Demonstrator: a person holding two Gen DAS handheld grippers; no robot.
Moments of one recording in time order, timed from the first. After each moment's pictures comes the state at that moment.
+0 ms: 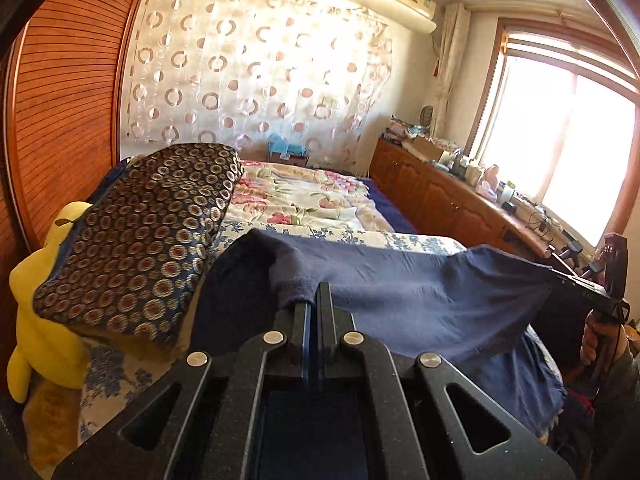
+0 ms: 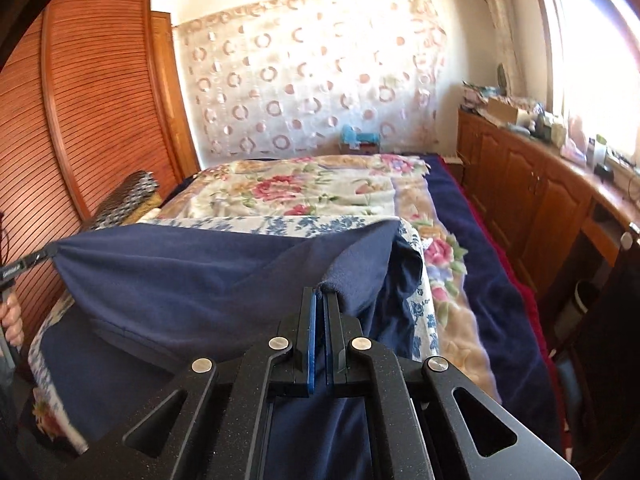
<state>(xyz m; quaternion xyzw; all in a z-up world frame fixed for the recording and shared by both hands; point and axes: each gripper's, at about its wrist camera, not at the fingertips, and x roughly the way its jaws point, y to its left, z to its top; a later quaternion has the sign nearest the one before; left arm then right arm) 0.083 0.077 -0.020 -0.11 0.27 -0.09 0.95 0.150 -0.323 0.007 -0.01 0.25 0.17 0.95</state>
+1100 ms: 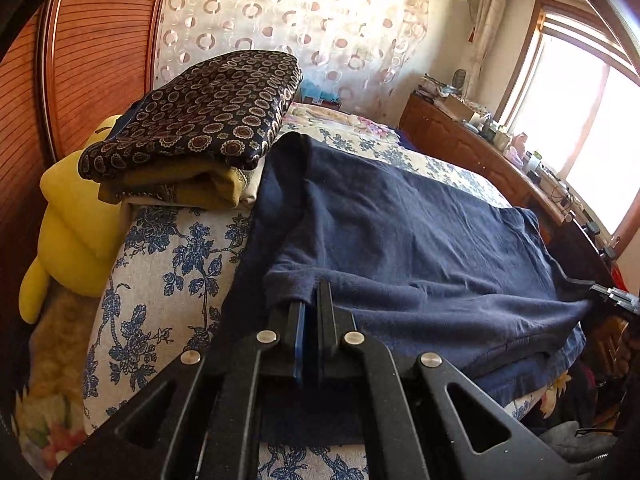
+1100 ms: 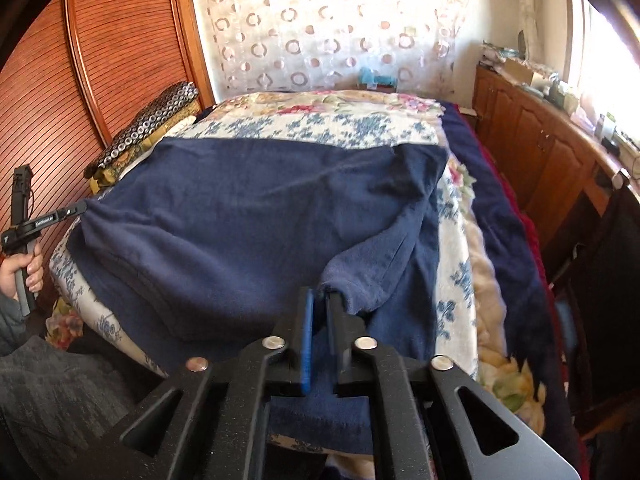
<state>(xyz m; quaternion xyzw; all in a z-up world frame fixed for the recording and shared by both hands) 0.030 0.103 -0.094 -0.12 0.36 -0.05 0.92 0.096 -0.324 -0.025 -0.04 0.35 0.18 0.92</state>
